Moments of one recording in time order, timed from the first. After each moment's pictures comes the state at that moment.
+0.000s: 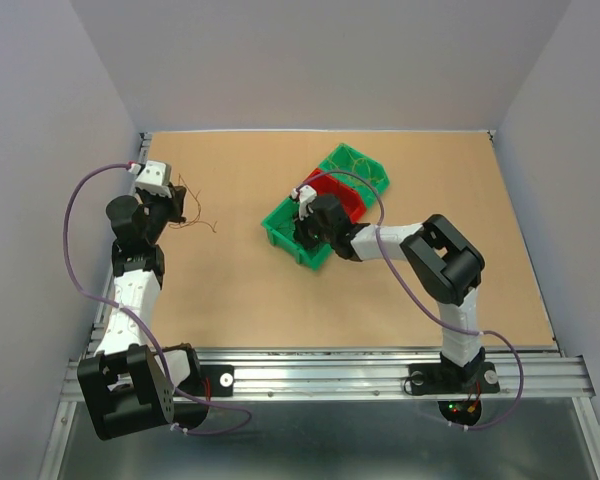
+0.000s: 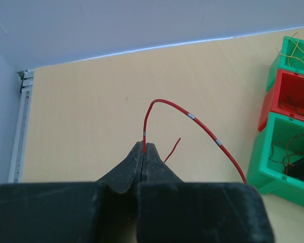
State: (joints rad) left arm 0.21 1.06 0.66 0.31 0.46 0.04; right arm 0.72 2.03 1.17 0.32 -0.13 0.09
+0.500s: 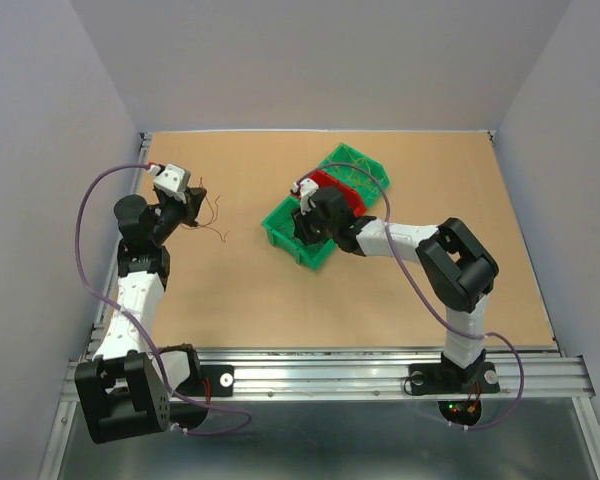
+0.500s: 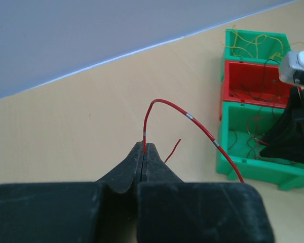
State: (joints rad) left arm 0.17 1.04 0.66 0.31 0.62 0.09; right arm 0.72 1.96 1.20 0.16 -0.11 0.07
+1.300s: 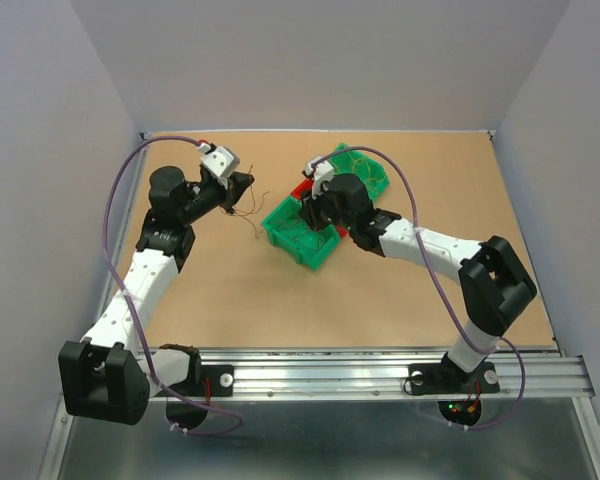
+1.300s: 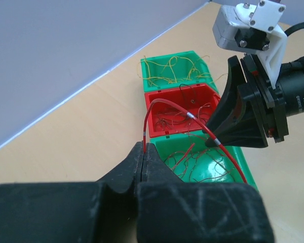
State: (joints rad) left arm -0.17 1.12 0.88 0.17 0.62 0.16; right arm 0.72 1.69 1.16 0.14 -0.07 0.06
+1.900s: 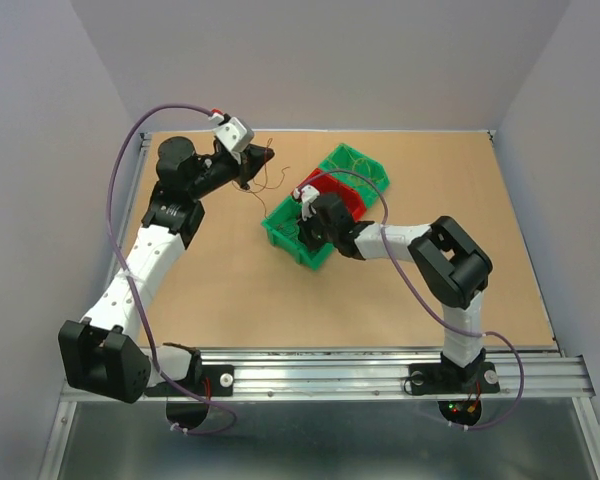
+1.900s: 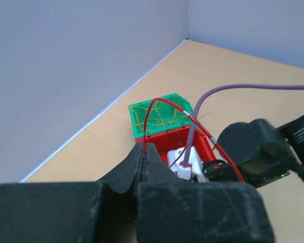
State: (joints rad) left arm -0.25 1.24 1.14 0.14 0.65 0.12; right arm 0.71 1.95 1.16 0.21 -0.11 0.08
